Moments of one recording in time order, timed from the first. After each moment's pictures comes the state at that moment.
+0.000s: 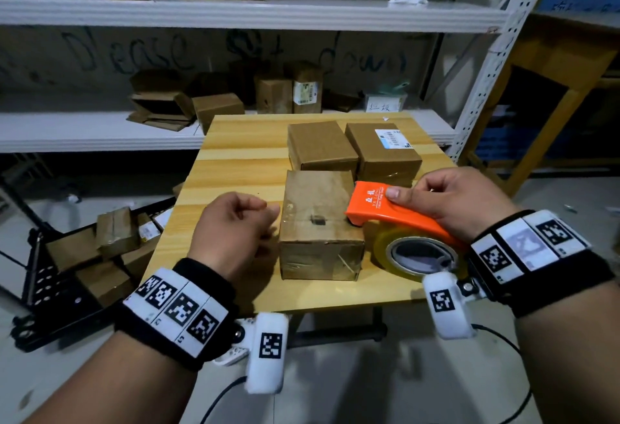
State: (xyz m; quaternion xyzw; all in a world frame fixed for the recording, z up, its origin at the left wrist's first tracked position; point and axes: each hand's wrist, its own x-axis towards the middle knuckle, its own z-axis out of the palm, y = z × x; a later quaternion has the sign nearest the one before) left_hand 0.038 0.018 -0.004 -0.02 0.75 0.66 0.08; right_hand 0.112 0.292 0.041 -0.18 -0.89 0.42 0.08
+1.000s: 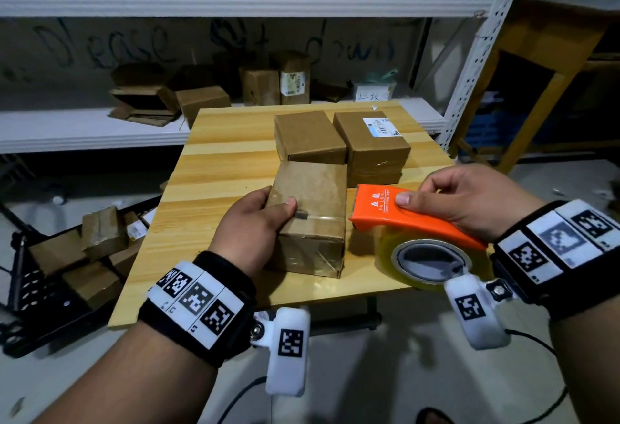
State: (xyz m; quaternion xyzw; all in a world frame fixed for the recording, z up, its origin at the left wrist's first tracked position) left_hand 0.044 0.048 -0.010 0.04 0.69 0.70 0.16; right_hand 0.134 0.310 0.047 -0.15 -0.90 0.42 0.00
